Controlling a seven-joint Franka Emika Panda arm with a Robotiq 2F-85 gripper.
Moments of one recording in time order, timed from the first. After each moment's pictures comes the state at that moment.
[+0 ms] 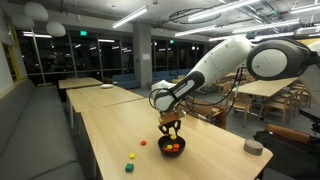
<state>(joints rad) 0.20 0.61 -0.14 -1.62 -0.14 2.05 0.76</state>
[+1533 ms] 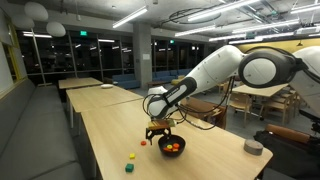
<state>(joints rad) 0.16 0.71 -0.04 -1.54 0.01 2.22 0.75</state>
